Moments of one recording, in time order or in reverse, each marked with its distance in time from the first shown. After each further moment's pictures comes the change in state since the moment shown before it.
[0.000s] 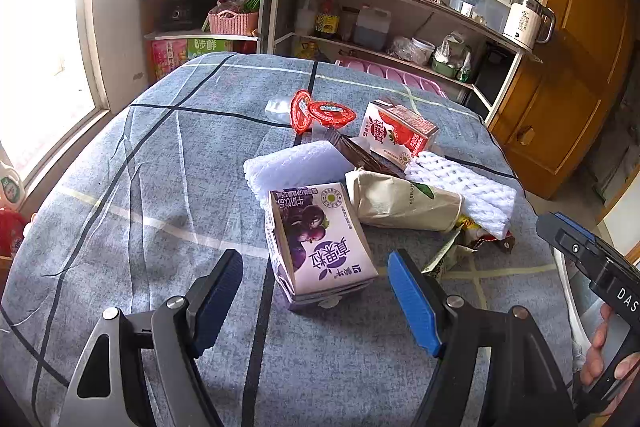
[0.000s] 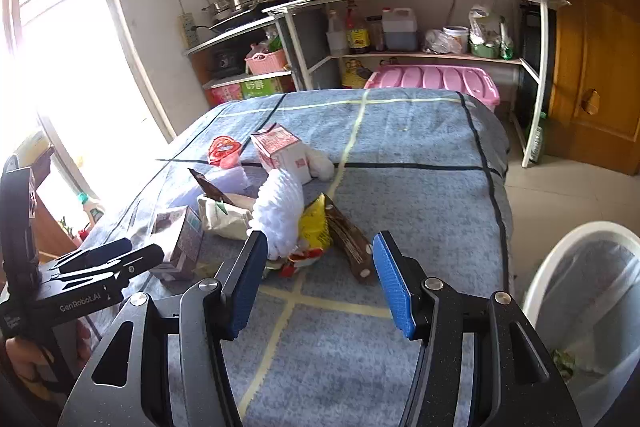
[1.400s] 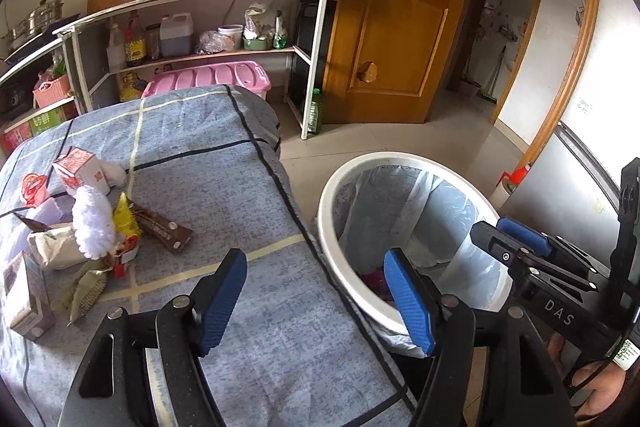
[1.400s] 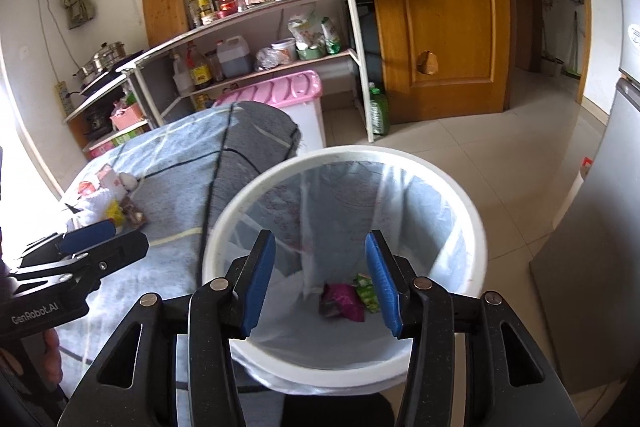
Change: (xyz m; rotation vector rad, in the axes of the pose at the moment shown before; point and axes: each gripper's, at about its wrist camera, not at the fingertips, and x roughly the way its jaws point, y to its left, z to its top) left arm -0.029 -0.250 -0.040 0.406 0.038 -0.372; right arm -0.158 -0.148 -0.087 0.299 -0.098 -0.402
